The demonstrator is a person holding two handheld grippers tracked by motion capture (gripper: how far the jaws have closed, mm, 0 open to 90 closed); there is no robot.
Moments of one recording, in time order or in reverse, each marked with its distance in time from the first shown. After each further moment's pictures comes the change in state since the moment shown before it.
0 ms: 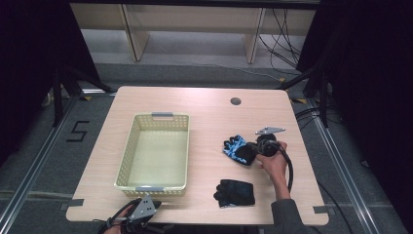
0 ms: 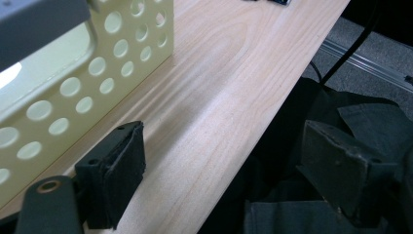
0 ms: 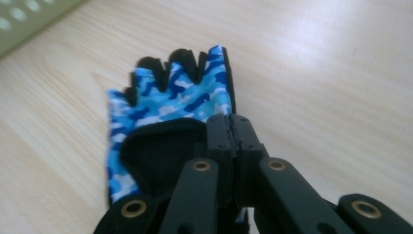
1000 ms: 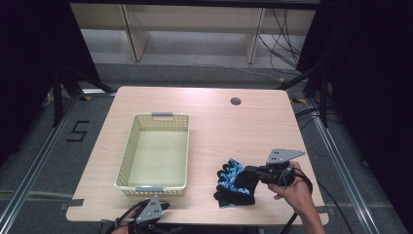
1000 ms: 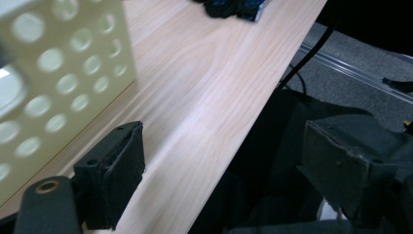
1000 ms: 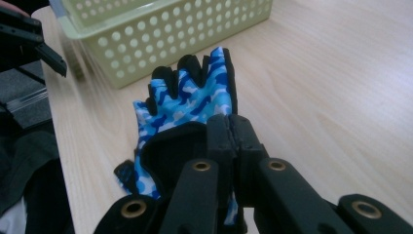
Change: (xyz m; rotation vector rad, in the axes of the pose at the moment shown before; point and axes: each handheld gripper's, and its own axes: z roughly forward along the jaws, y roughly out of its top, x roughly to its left) left arm -0.016 0.011 0.015 -0.033 -0.068 0.015; right arm 0.058 -0.032 -0.099 -0.095 0.316 -0.241
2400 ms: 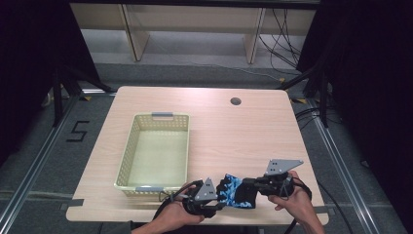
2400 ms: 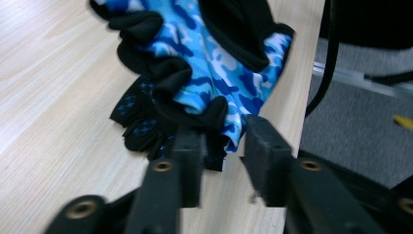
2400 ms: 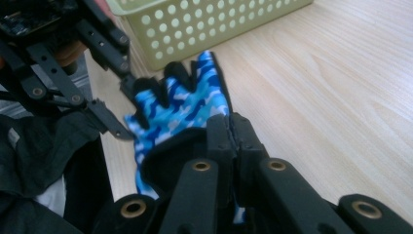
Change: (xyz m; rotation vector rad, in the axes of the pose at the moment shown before) left arm -0.025 0.097 0.093 0.003 -0.091 0.160; right arm 0.014 -0.016 0.004 0.016 0.110 -0.029
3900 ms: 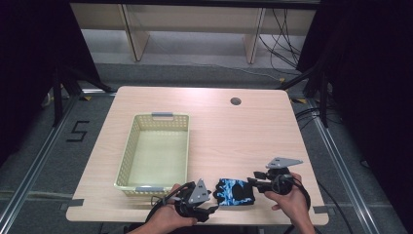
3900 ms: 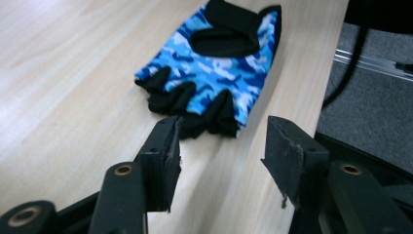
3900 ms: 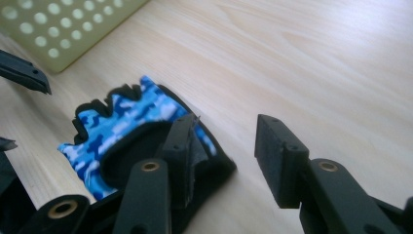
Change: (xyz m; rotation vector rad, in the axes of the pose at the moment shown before) left arm 0.004 -0.009 -0.021 0.048 0.093 0.023; right arm -0.007 -0.015 0.003 0.078 -0.269 0.296
